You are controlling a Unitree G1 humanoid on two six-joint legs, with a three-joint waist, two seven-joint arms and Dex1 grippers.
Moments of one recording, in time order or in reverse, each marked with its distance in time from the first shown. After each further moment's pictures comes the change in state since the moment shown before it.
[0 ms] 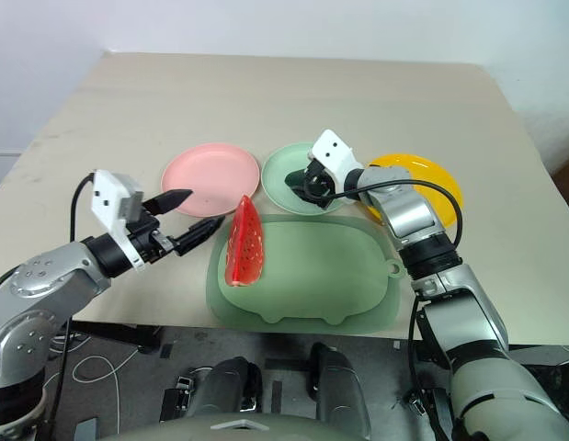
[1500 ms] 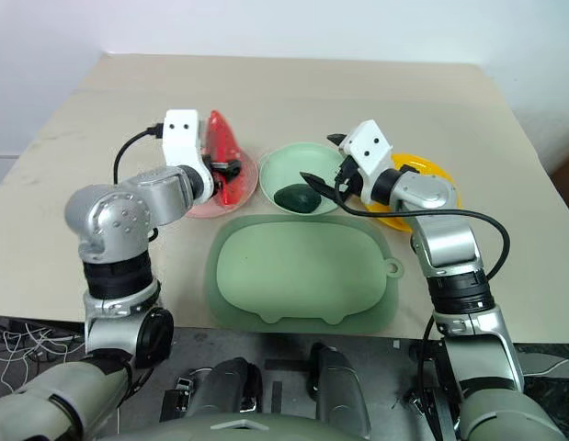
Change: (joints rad) left arm -0.657 -0.489 0.001 0.660 0.371 0.377 0.714; right arm 0.213 -0.022 -0.212 -0.353 0.068 -0.001 0.031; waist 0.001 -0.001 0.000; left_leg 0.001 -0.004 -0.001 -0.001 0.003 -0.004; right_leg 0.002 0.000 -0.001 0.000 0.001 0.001
